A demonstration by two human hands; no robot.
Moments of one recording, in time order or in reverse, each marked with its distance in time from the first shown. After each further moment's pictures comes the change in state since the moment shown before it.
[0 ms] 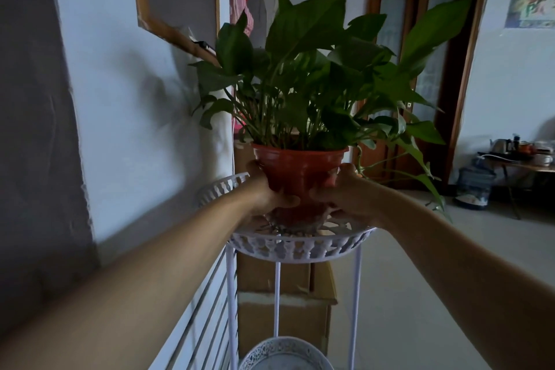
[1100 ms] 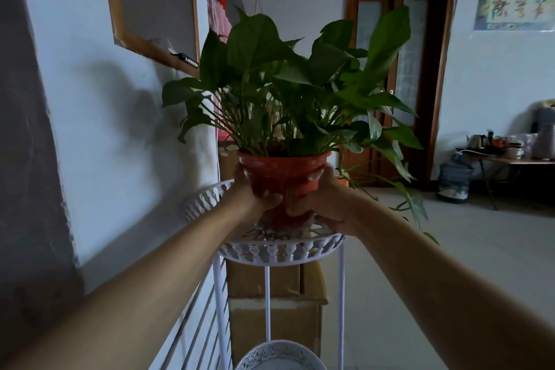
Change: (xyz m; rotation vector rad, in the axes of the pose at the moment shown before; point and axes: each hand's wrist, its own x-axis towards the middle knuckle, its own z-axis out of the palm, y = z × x) left_hand -0.006 -0.001 0.004 -0.006 0.120 0.136; right_hand -0.025 -0.005 0.006 0.262 -0.122 -0.153
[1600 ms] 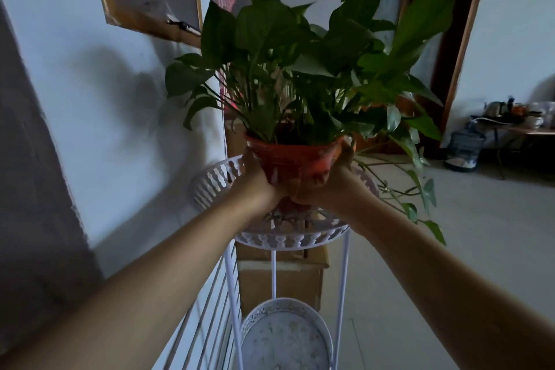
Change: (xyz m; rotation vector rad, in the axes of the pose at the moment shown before) left_hand -0.012 0.015 0.002 0.027 -0.073 -0.069; right_hand 0.008 0.006 -0.001 -0.416 0.251 0.043
